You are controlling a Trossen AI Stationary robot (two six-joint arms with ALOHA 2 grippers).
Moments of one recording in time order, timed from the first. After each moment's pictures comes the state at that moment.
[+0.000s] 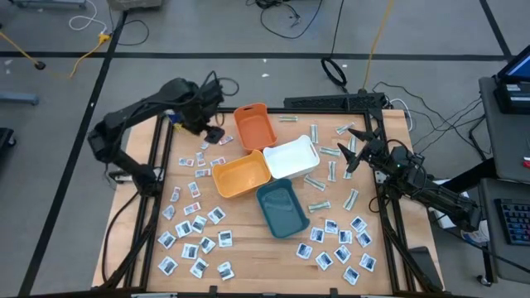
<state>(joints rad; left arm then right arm) 0.62 1.55 1.50 -1.49 0.12 -0.38 -0.52 0.00 0.01 0.08 0.10 -0.07</state>
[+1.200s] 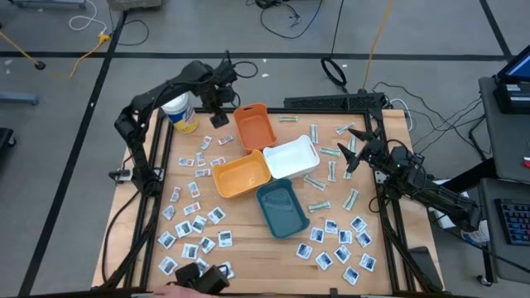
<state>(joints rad) 0.76 1.83 1.74 -1.39 -0.04 0.31 -0.52 0.00 0.01 0.08 0.10 -0.07</state>
